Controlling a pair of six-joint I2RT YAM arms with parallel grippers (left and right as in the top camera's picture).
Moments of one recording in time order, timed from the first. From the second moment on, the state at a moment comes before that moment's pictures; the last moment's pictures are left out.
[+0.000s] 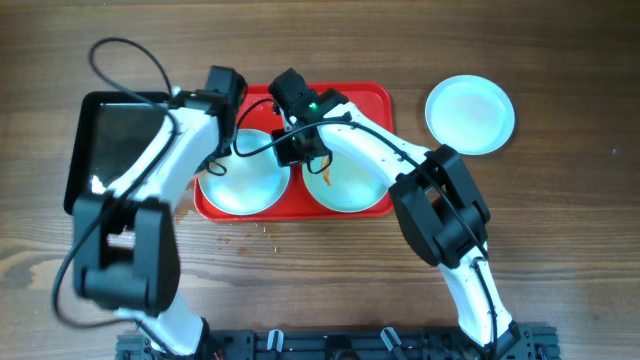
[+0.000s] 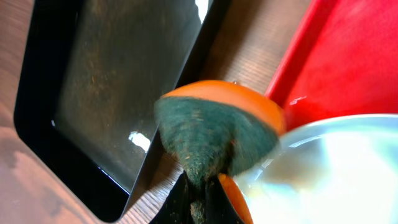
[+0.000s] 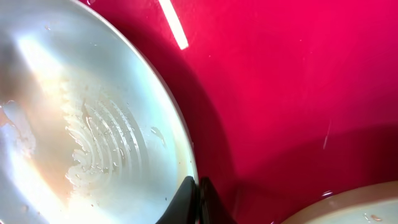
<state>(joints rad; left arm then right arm) -0.19 1.82 1.29 -0.93 -0.56 -0.53 0.68 2.29 1.78 -0.78 -0.23 0.41</state>
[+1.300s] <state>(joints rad) -0.05 1.69 1.30 -0.94 -0.05 -0.54 0.81 2.29 2.16 -0.84 1.17 -0.20</state>
